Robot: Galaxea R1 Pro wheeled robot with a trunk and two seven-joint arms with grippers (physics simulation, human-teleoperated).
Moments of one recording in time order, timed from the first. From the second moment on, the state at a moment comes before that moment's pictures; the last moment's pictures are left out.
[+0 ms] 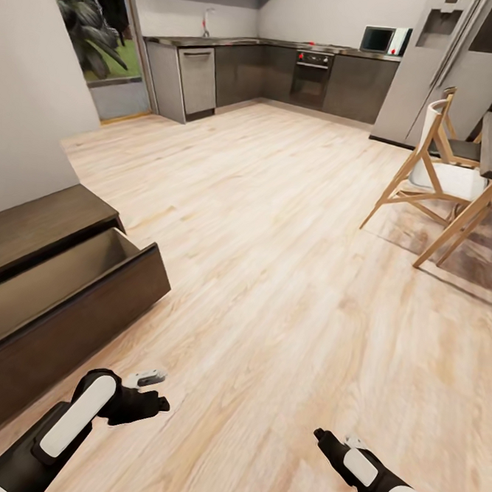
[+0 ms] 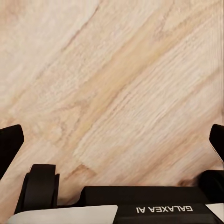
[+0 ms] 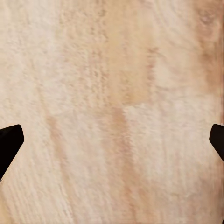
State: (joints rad) left arm -0.42 0.24 -0.33 -1.27 1.17 0.98 0.66; right arm -0.64 -0.09 0.32 -0.15 -1.13 0.10 -0.07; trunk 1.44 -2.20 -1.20
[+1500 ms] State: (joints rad) left arm -0.42 0.24 -0.33 -1.27 1.14 0.98 0.65; right arm -0.64 -0.09 0.32 -0.15 -1.13 0.10 -0.07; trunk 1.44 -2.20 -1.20
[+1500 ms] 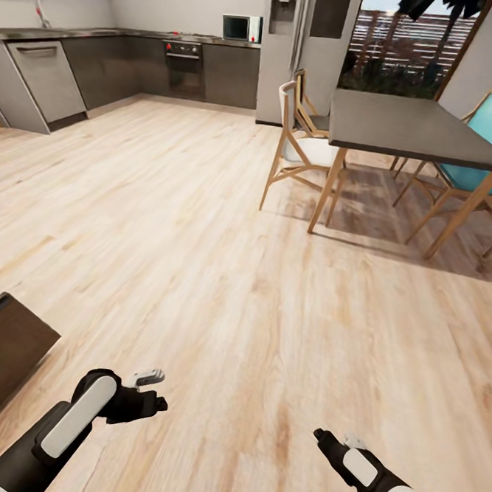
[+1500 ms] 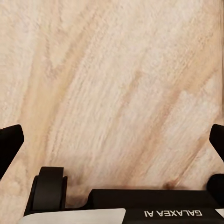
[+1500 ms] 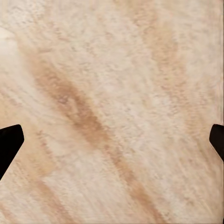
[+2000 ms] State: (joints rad) left arm -0.42 0.24 -0.33 -1.27 1.14 0.98 0.65; right arm -0.64 -0.09 0.32 -0.15 -1.13 0.04 -0.07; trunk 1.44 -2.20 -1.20
